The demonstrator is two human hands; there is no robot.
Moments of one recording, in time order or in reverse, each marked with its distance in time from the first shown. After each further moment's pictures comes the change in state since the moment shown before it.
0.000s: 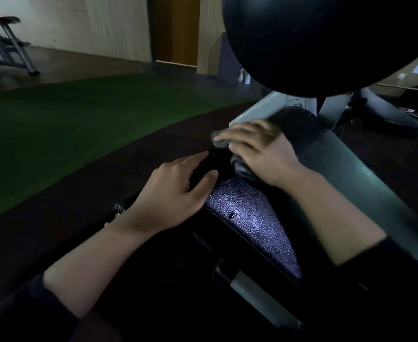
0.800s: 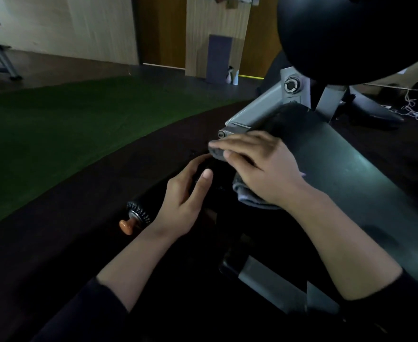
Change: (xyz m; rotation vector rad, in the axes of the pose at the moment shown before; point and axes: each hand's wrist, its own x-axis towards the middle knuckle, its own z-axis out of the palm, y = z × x) left_hand -0.029 -0.047 0.015 -0.618 0.077 0.149; right_hand -0.031 -0.086 -0.001 0.033 0.159 0.059
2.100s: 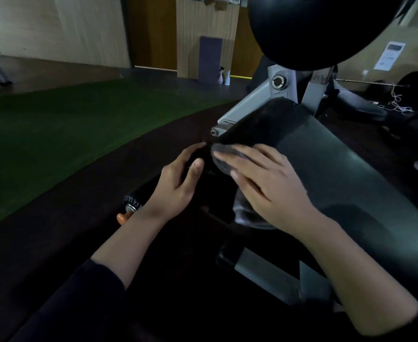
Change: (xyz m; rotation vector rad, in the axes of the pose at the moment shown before) left_hand 0.000 0.004 -0.007 0.108 -0.078 0.045; right_hand -0.069 -0.002 -0.009 -0.138 0.014 -0.054
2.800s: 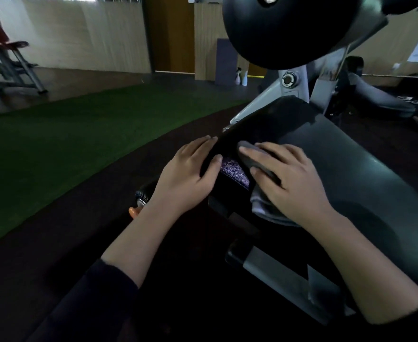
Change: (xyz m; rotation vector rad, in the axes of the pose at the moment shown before) left_hand 0.004 0.050 0.020 0.667 0.031 -0.071; right_hand -0.021 0.034 -0.009 0.029 0.099 0.161
